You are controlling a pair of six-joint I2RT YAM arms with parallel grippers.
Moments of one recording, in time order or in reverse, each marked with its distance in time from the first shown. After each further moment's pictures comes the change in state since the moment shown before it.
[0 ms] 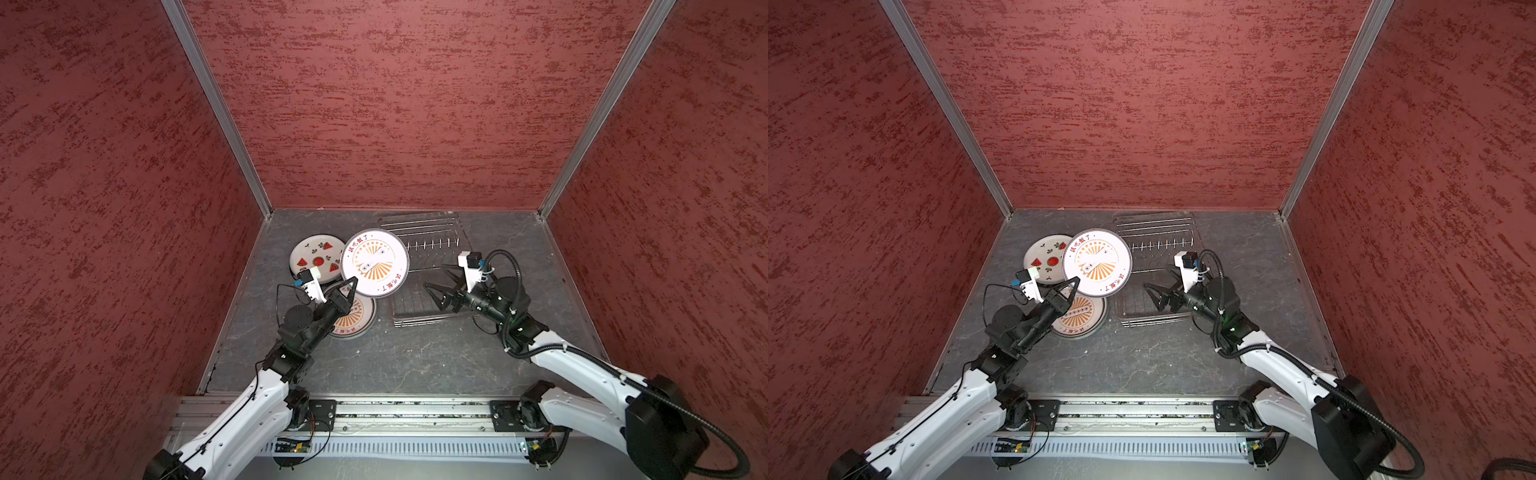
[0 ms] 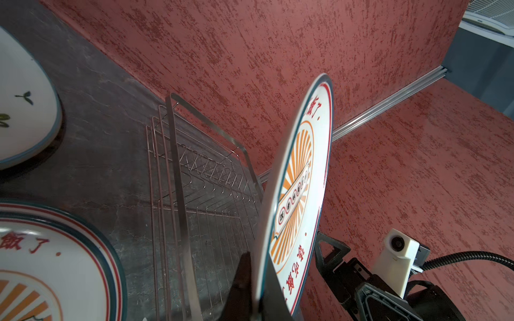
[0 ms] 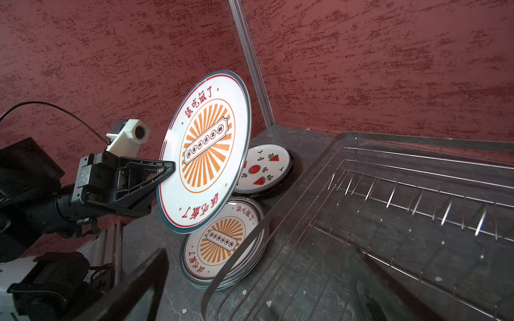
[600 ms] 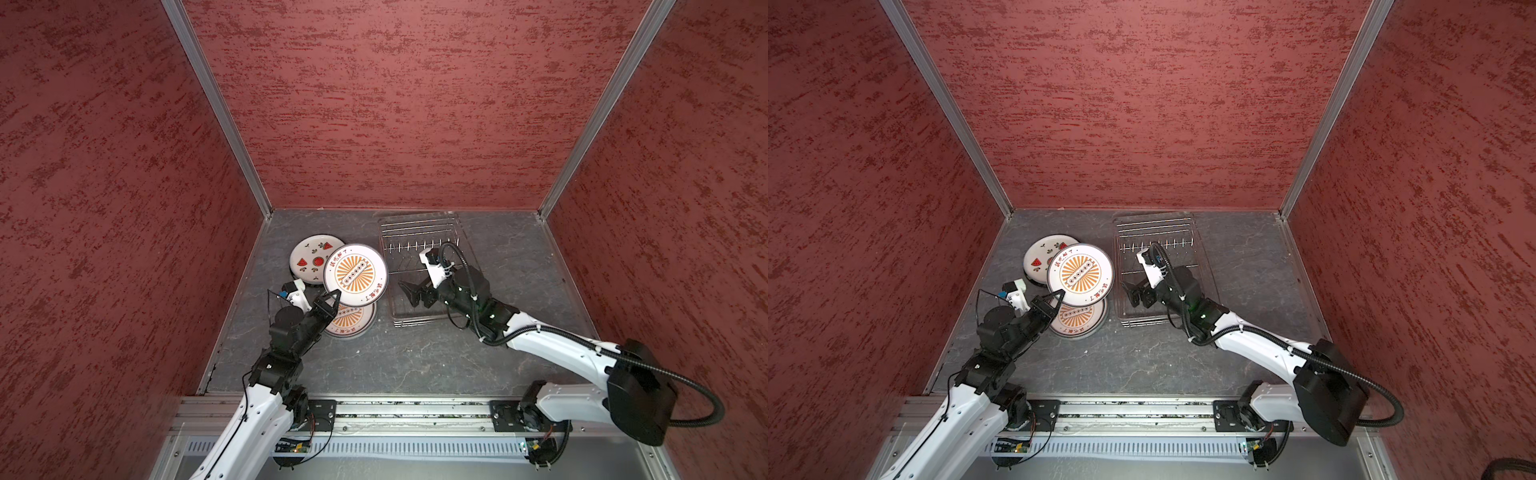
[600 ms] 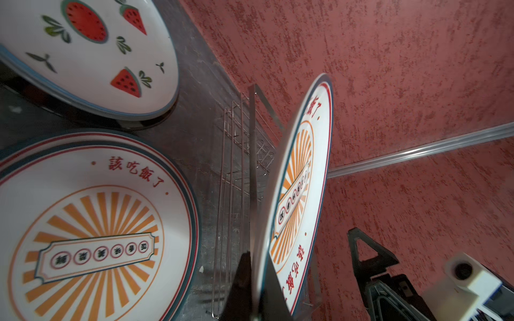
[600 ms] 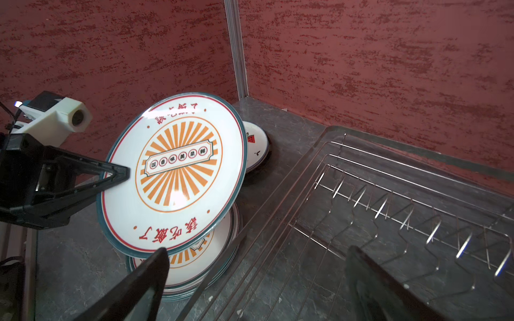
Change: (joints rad) left arm 0.159 -0.167 0.040 -0.477 0.029 -0.104; right arm 0.206 0.213 0.249 -0.215 0.318 -0.201
